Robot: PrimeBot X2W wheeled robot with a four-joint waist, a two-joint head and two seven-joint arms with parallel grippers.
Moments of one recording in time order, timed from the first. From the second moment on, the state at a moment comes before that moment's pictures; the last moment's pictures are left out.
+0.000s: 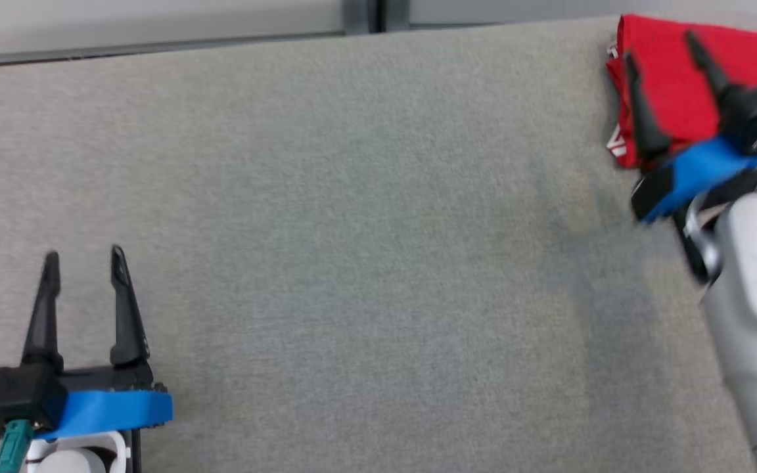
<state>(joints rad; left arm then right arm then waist) -0.08 0.08 0.12 0.03 -0.06 -0.09 -0.26 -0.83 -0.27 0.13 0.67 0.07 0.13 -0.26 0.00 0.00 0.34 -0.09</state>
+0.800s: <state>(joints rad) 0.08 0.05 0.12 0.21 -0.06 -0.11 -0.26 -0.12 -0.09 0.02 0.32 0.11 0.13 -0.26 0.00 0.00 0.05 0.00</state>
